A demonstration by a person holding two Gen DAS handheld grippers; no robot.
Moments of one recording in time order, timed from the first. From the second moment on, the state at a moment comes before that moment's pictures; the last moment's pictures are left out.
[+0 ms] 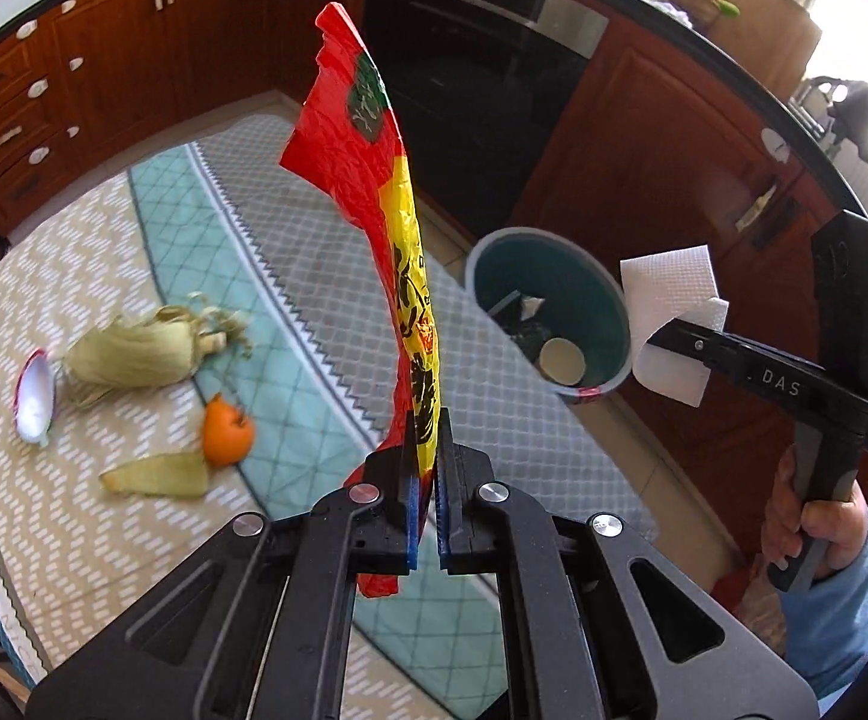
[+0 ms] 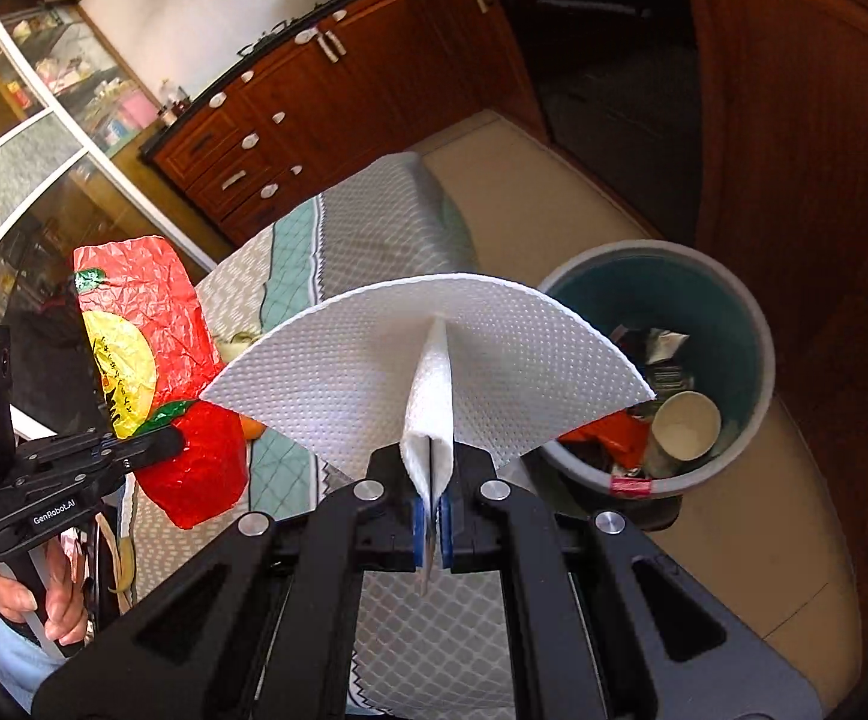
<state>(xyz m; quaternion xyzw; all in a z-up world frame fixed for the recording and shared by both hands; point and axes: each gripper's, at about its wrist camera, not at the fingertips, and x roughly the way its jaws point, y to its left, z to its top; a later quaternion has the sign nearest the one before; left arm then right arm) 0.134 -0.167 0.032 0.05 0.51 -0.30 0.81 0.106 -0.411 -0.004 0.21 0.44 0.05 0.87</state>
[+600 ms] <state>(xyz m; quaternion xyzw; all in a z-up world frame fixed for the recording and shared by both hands) 0.183 -0.356 -0.033 0.11 0.56 -0.38 0.73 0.114 -0.537 -0.057 0.28 0.45 -0.04 0.84</state>
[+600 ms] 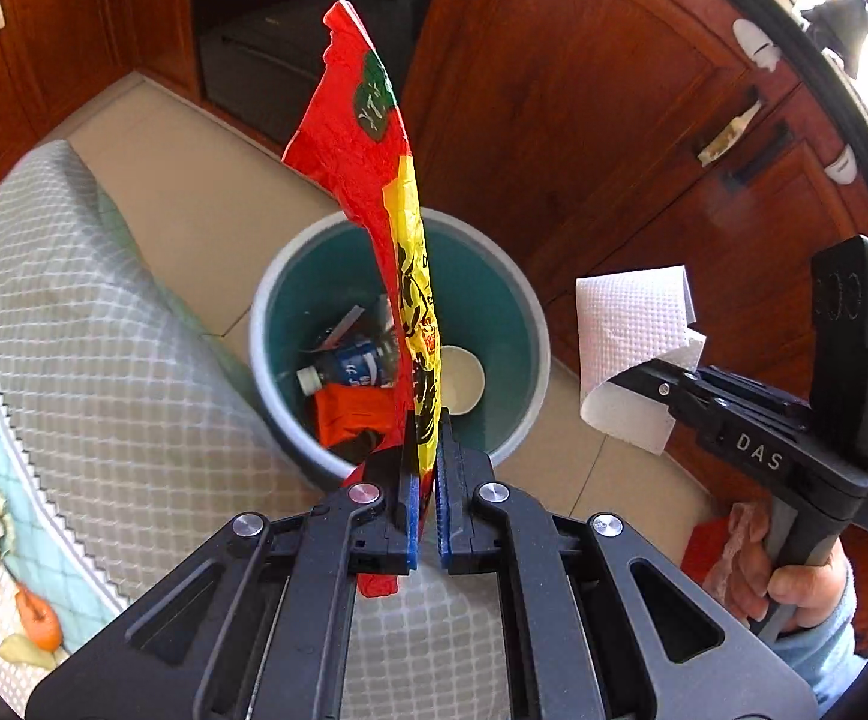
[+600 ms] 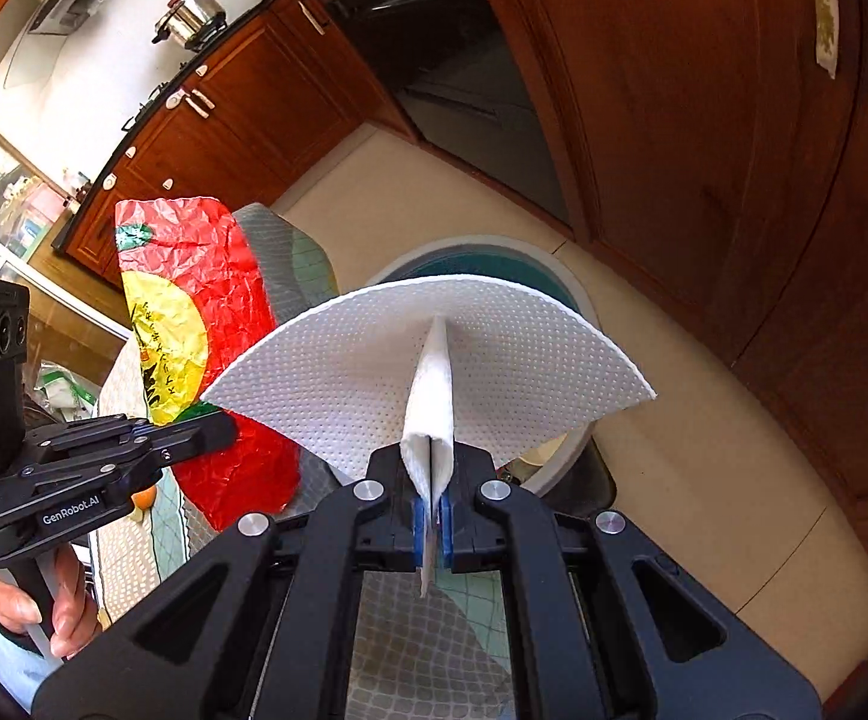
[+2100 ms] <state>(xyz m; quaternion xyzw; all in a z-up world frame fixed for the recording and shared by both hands) 0.186 -0.240 -0.064 0.04 0.58 -0.31 0.75 0.179 -0.495 -0.097 0.23 0.54 -0.08 0.80</state>
